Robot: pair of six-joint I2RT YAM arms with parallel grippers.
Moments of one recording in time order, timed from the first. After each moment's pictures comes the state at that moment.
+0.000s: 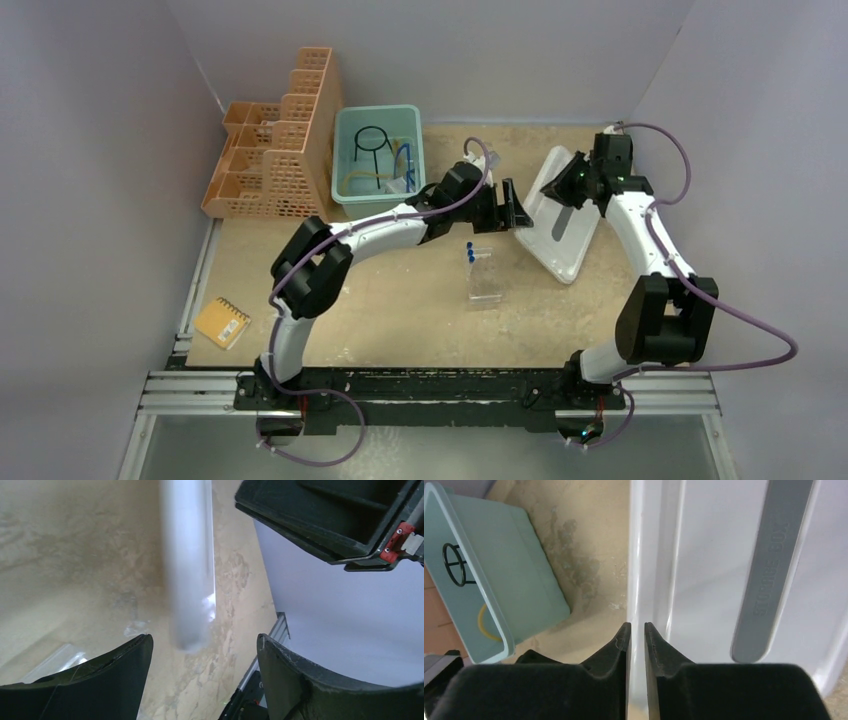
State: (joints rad) left arm -0.83 2.06 1.59 0.03 0.29 -0.87; right arm -0.05 1.50 1.24 -0.53 -0.19 0.66
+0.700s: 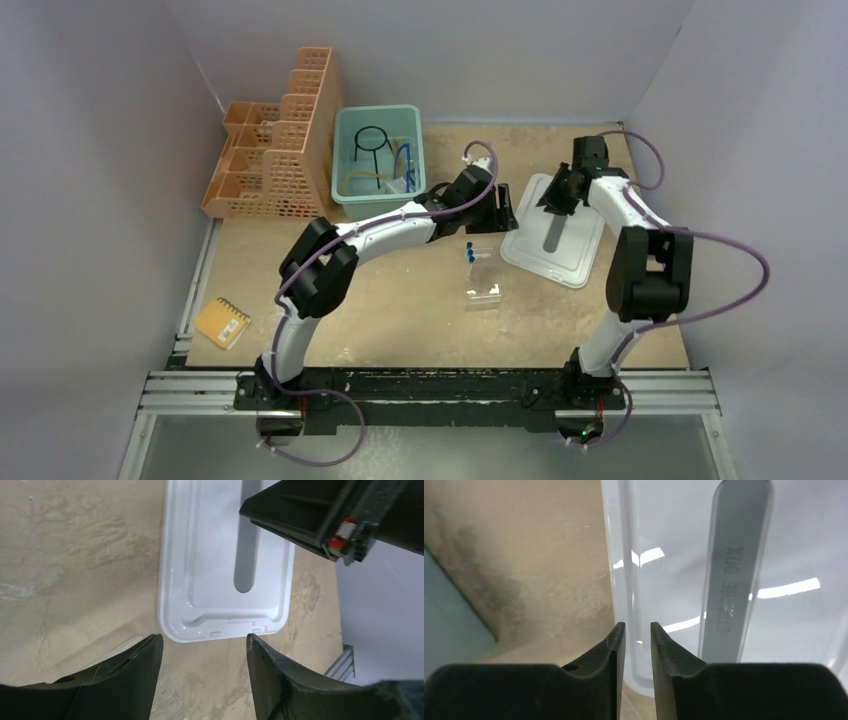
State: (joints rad) left arm -0.87 2.11 1.68 -0.17 0.06 -0.81; right arm -0.04 1.70 1.27 -0.52 -0.10 0.58
